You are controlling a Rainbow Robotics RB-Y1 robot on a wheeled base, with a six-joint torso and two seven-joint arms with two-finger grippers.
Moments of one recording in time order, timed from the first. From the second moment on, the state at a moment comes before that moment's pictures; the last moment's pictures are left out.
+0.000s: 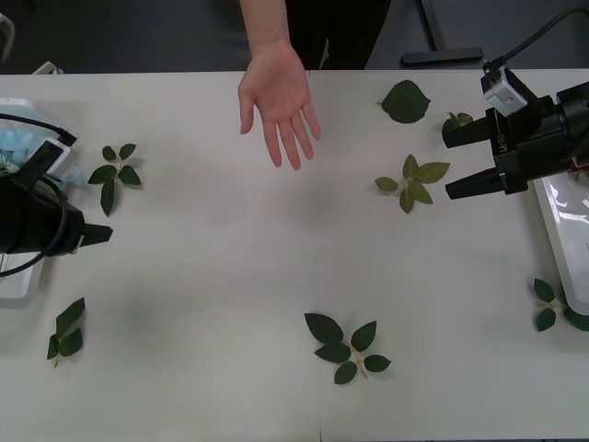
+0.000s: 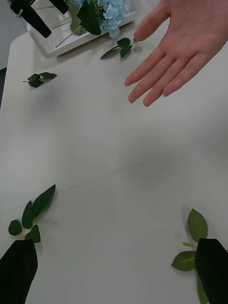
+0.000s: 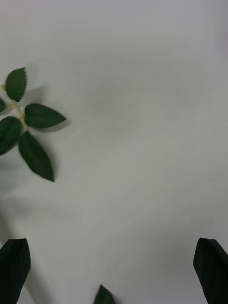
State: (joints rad) right arm -0.64 -1.01 0.32 -1.39 -1.95 1.32 2.72; left arm -0.05 0.92 0.04 -2.05 0.98 1.19 -1.77
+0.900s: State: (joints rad) right arm -0.64 -1.01 0.32 -1.40 -1.96 1.32 2.72; left arm -0.03 0.76 0.13 -2.47 1.30 1.51 -1.88
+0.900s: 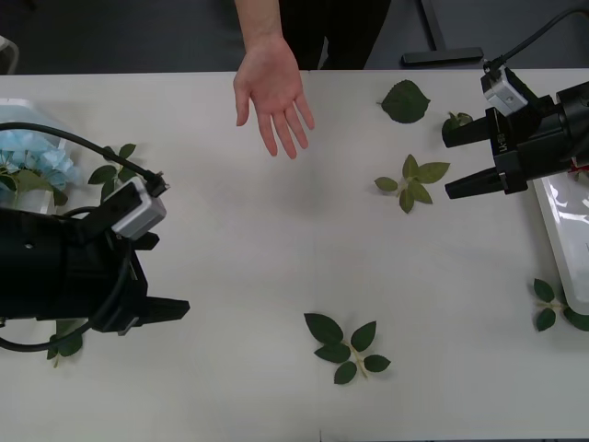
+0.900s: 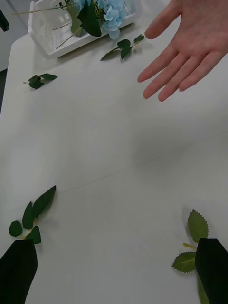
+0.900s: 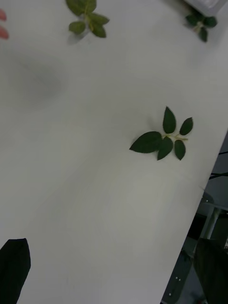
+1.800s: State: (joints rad) right arm -0.64 -1.02 0.32 -1.40 -1.96 1.32 2.72; left arm 0.16 1.15 -0.07 -1.95 2.30 1.00 -2.76
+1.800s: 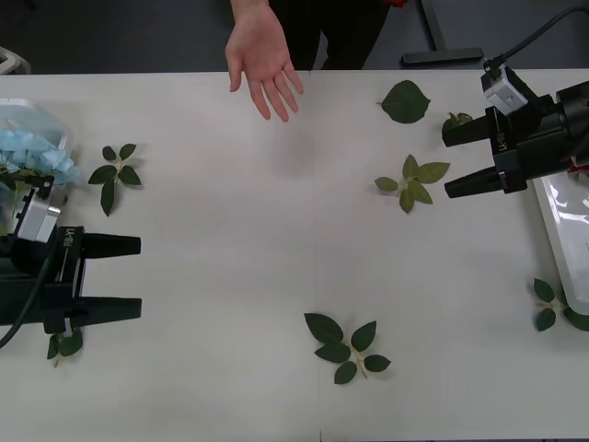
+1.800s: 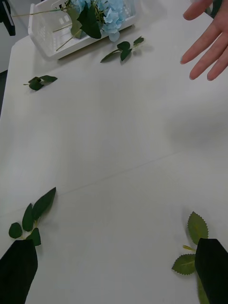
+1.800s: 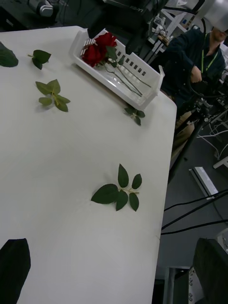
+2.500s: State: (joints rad) right arm -0.64 -1.02 0.32 -1.40 -1.96 1.31 2.72; left arm 0.03 1.00 -0.07 -1.80 2.37 1.17 -2.76
